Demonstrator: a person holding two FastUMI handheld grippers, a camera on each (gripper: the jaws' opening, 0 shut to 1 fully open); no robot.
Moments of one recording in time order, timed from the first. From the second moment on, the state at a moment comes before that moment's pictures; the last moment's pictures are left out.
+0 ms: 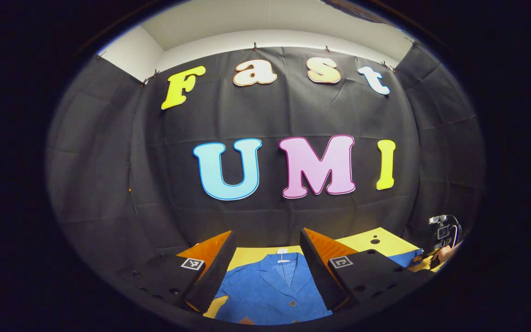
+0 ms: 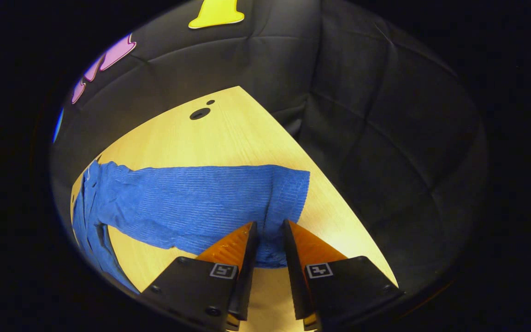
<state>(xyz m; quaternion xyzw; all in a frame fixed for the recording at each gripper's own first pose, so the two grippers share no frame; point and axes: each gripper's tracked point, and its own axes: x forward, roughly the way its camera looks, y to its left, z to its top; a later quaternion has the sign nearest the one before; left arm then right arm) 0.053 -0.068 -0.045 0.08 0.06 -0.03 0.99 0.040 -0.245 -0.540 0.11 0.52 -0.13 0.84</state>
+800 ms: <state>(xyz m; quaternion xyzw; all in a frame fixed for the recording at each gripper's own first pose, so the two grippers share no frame) 0.024 -0.071 -0.030 0.10 0.03 -0.05 0.99 0.036 -0.228 -0.459 0.11 0.42 -0.12 0.89</state>
